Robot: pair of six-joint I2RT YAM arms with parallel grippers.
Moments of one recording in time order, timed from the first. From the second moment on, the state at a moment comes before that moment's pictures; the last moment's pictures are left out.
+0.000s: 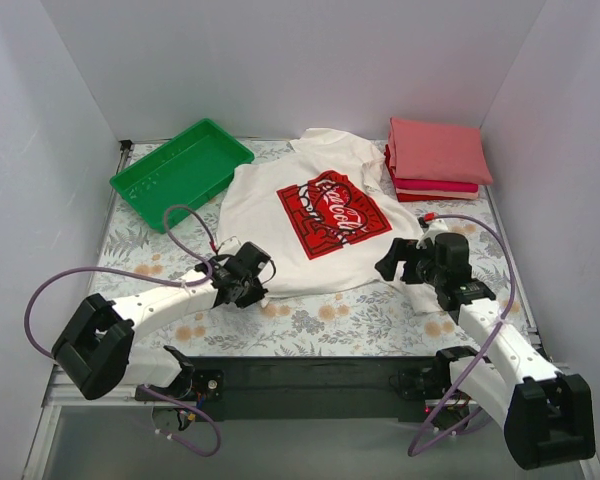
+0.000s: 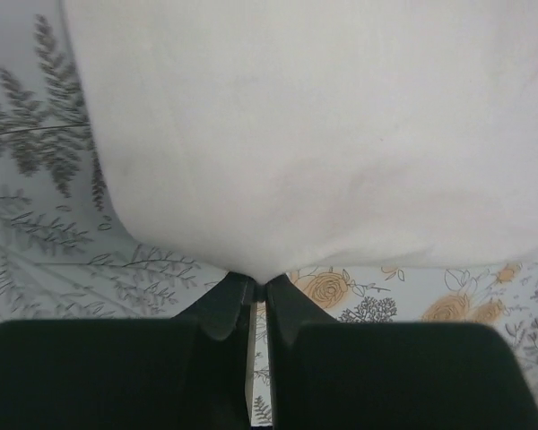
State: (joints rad) left arm -0.74 1.30 0.64 -0.43 -0.22 -1.13; right arm 0.20 0.87 0.43 -0.13 -0.27 0.31
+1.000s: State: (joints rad) left arm -0.74 1.03 0.57 -0.80 -0.25 -1.26; right arm 0.22 1.00 0.43 -0.13 -0.14 0.32
